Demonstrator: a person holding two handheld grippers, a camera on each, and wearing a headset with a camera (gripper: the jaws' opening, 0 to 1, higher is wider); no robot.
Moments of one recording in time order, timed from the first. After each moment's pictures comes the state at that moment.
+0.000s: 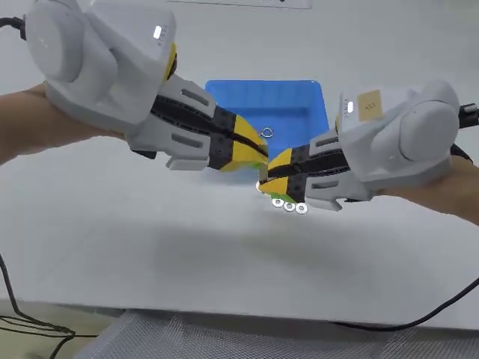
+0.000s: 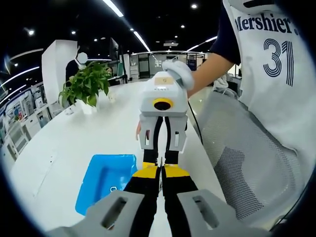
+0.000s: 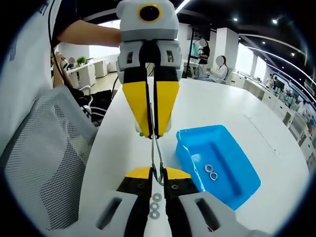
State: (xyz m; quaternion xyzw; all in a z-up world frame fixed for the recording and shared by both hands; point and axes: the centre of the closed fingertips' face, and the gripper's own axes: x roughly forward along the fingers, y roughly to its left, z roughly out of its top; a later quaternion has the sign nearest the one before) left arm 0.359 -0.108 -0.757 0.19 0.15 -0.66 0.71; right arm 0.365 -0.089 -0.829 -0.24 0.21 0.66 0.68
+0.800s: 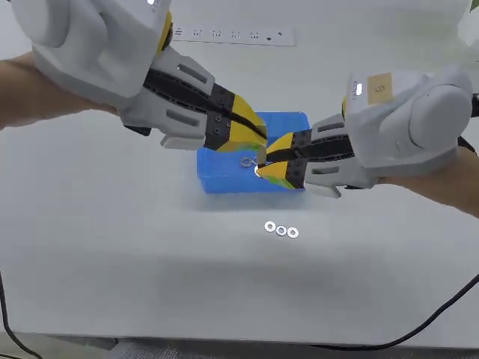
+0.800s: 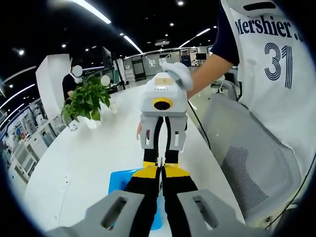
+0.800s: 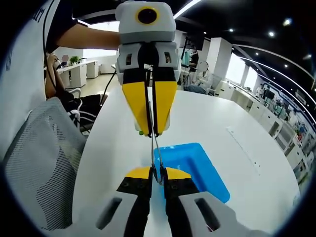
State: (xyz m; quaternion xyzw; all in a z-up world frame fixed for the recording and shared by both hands) left arm 0.378 -0.109 -0.715 0.24 0.11 -0.67 0.70; right arm 0.396 -0.087 -0.781 -0.26 0.16 0.63 0.72
